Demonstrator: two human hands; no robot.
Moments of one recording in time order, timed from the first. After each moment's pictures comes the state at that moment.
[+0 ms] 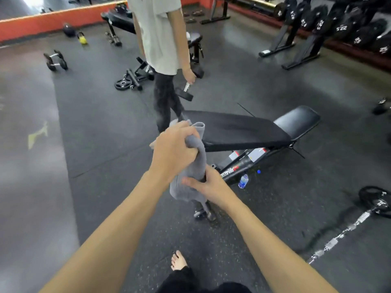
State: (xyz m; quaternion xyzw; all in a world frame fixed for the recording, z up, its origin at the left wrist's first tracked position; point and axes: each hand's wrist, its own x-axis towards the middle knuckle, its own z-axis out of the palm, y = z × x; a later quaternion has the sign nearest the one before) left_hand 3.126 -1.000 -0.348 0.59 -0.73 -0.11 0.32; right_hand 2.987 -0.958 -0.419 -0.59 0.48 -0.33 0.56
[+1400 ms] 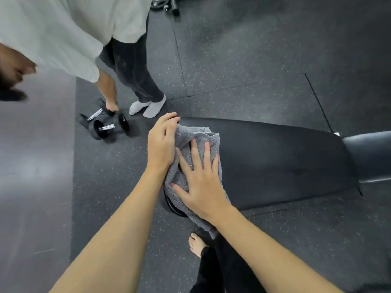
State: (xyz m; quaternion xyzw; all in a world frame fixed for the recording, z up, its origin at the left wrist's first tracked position) left_hand 3.098 -1.346 -0.574 0.76 -0.39 -0.26 0.46; right_hand 2.944 -1.314 -0.599 -0.88 0.38 -0.05 0.26
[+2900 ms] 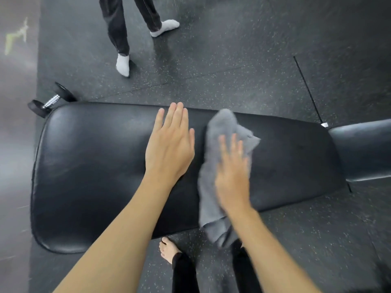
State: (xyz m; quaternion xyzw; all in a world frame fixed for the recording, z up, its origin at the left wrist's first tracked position) left_hand 2.935 -1.427 -0.661 0.76 -0.65 0.02 -0.03; right_hand 2.774 -1.416 -0.728 -0.74 0.57 -0.18 0.30
